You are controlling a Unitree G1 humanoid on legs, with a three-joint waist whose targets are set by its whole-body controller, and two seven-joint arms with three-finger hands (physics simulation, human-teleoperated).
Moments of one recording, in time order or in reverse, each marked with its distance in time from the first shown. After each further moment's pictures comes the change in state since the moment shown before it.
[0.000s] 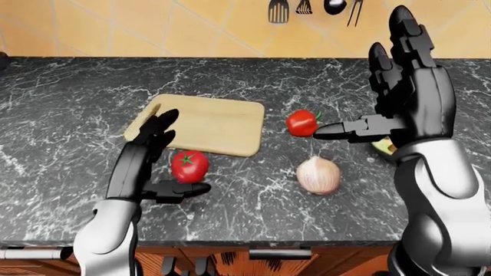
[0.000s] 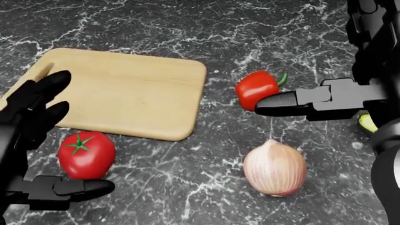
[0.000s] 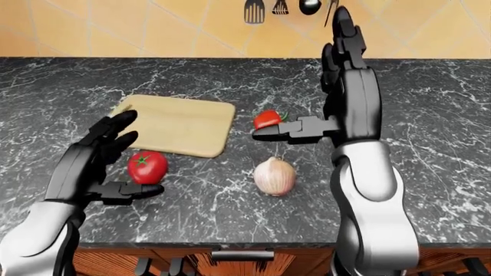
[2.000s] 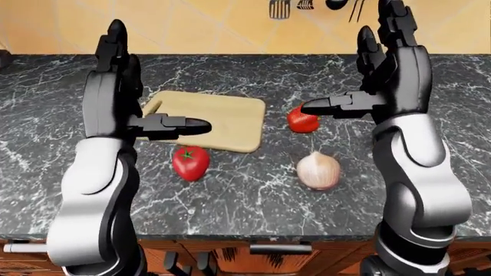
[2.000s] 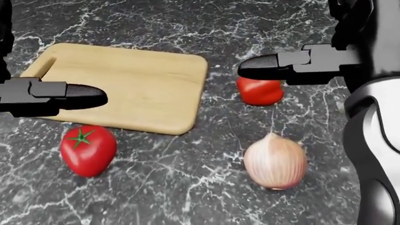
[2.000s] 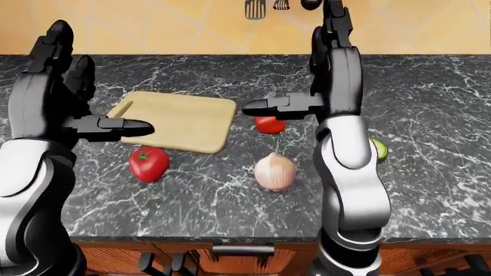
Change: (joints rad) left arm -0.420 0.104 0.073 0.108 -0.419 0.113 0.417; right arm -0.115 0.033 0.040 0.219 0.022 -0.156 -0.081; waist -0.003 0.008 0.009
